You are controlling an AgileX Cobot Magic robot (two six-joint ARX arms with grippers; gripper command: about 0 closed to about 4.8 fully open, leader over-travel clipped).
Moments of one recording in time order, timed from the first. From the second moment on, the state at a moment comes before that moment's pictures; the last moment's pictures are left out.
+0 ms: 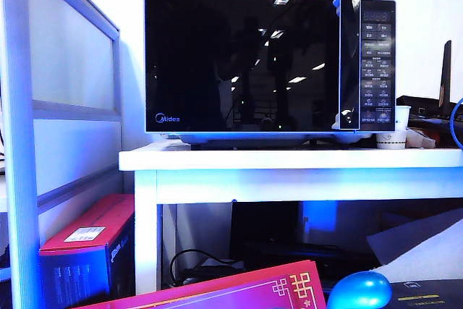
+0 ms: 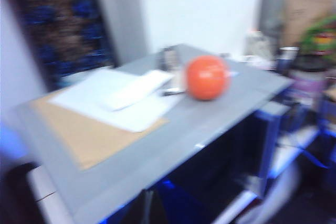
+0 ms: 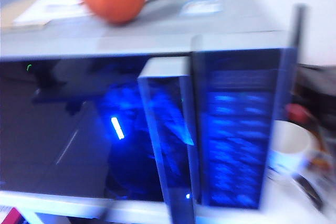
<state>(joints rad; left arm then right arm) -0.39 1.52 2.05 -0.62 0.21 0.13 0.14 1.18 1.08 -0.01 -0.14 0.09</state>
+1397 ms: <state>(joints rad) -0.42 1.53 2.05 -0.61 0.23 0.12 0.17 1.67 1.16 0.48 0.01 0.08</state>
